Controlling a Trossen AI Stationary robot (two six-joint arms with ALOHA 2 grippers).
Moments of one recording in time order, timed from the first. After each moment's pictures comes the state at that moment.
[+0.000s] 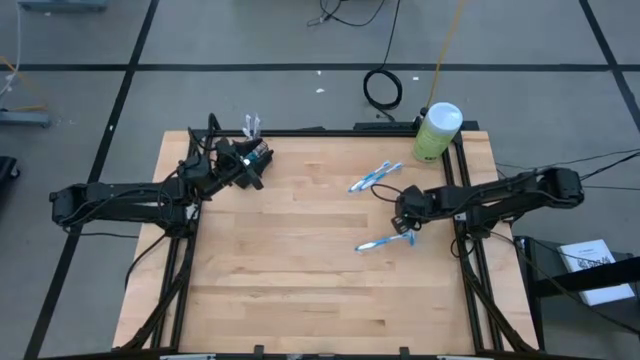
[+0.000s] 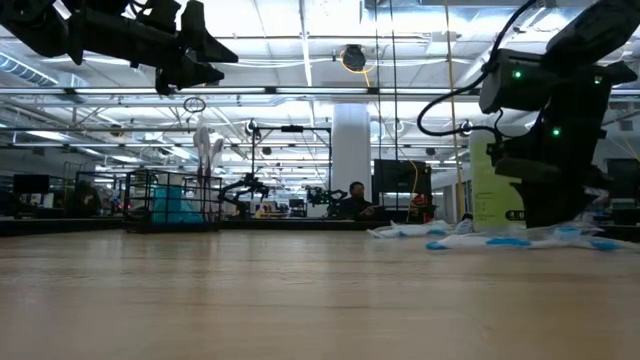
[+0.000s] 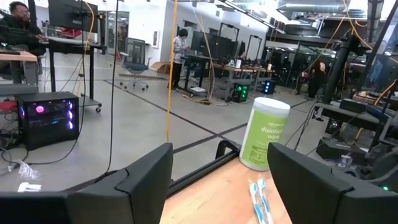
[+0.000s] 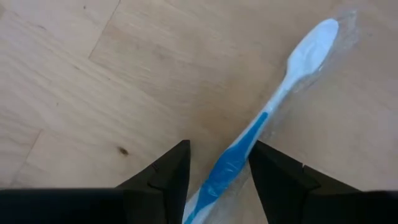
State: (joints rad) left arm 0.28 0.87 0.41 0.55 -0.37 -0.14; right arm -0.09 1.23 0.45 -0.61 0.21 0.94
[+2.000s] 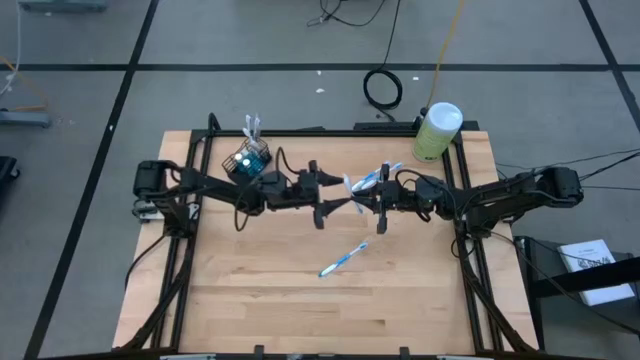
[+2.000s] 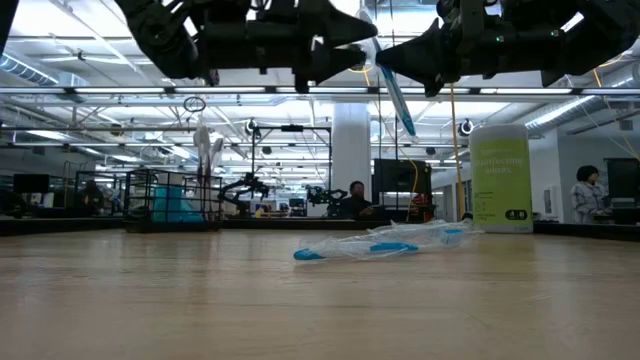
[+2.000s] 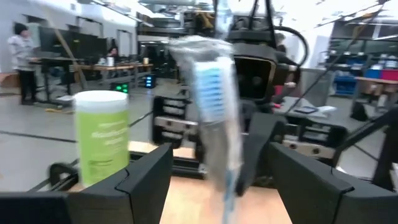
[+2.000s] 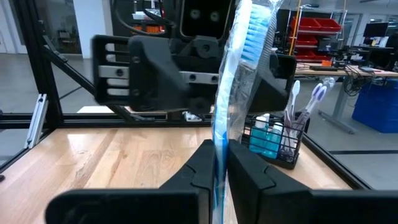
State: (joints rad) left arm 0.07 1.73 0.87 1.00 -0.01 -0.05; right arm -0.06 1.21 0.45 0.80 0.02 -0.03
